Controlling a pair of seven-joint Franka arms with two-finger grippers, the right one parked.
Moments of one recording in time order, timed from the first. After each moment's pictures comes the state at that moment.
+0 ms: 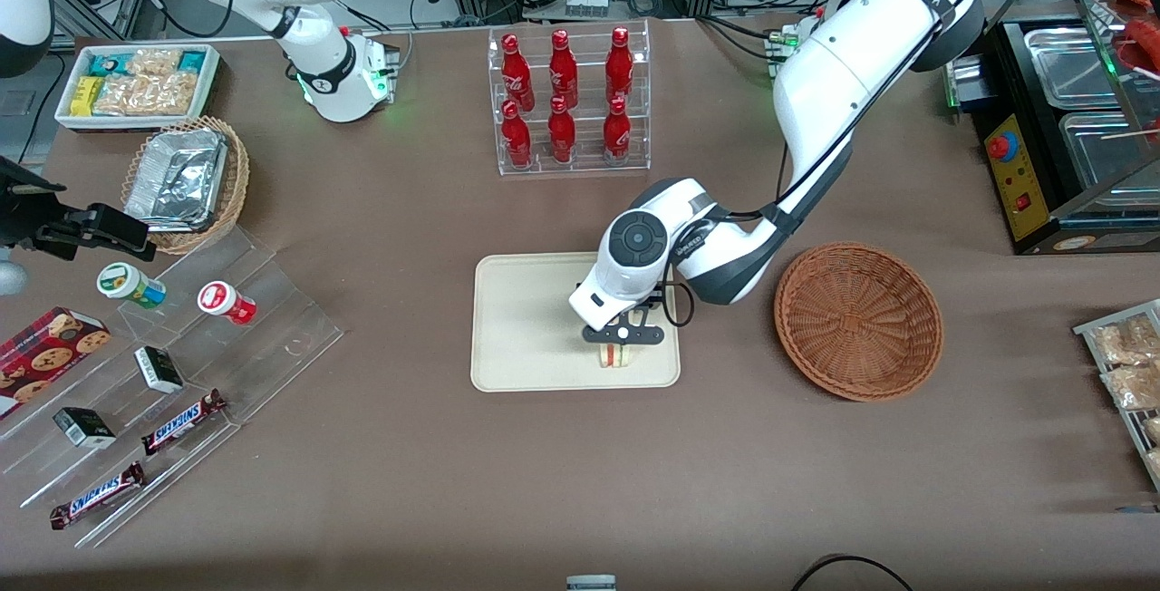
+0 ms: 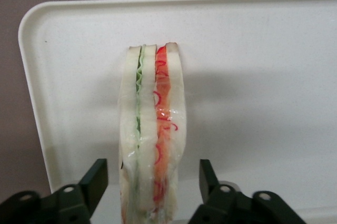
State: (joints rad) arm -0.23 0.85 -0.62 -1.46 0.43 2.14 -0.88
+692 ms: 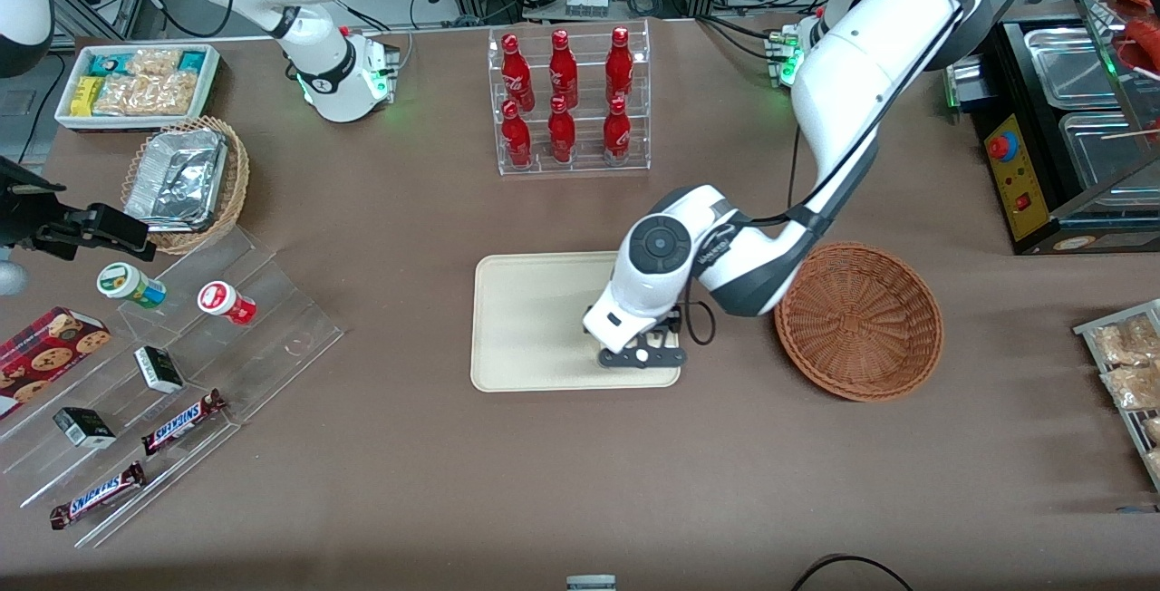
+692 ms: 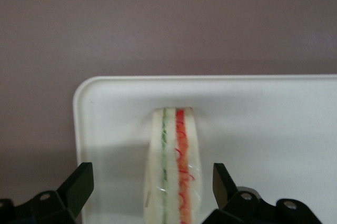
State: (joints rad) arm -0.19 0.83 -0.60 -1.36 0.47 2.11 -0.88
